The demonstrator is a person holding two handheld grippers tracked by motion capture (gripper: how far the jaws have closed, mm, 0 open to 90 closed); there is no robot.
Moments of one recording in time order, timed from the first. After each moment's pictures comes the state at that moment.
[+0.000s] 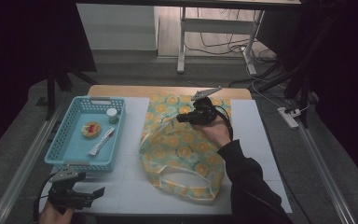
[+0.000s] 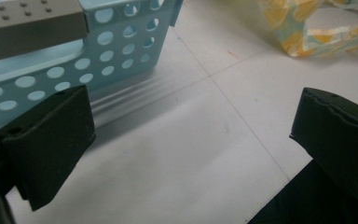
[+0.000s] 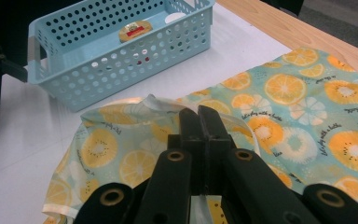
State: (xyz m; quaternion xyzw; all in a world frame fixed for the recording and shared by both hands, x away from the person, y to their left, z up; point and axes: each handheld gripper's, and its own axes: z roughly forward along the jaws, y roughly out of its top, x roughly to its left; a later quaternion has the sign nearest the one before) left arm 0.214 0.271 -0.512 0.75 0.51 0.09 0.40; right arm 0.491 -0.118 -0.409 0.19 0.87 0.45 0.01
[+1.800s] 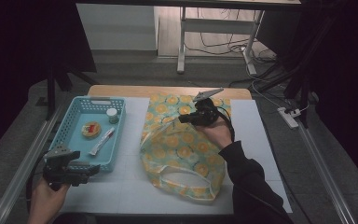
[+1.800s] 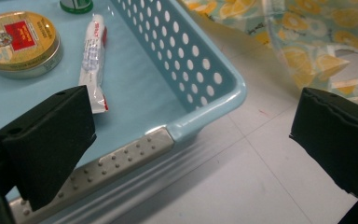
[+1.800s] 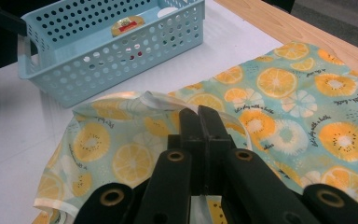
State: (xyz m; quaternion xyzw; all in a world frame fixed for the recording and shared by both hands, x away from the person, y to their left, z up) left arm 0.259 0.289 -0.473 0.75 0.52 0.13 0.39; right arm 0.490 -0.123 -0.411 0.20 0.87 0.44 0.02
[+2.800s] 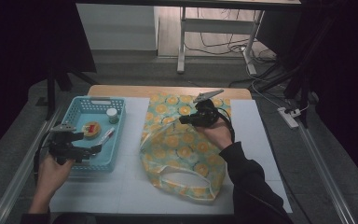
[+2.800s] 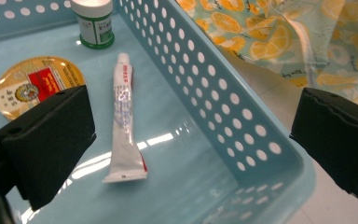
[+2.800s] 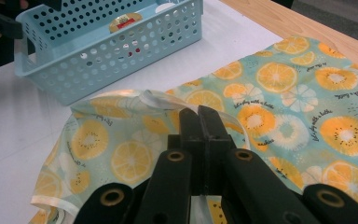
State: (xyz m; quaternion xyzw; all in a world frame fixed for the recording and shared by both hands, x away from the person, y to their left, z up) left arm 0.324 0.308 -0.466 0.75 0.50 0.13 0.40; right arm 0.491 -0.125 -0.417 0.21 0.87 0.44 0.02
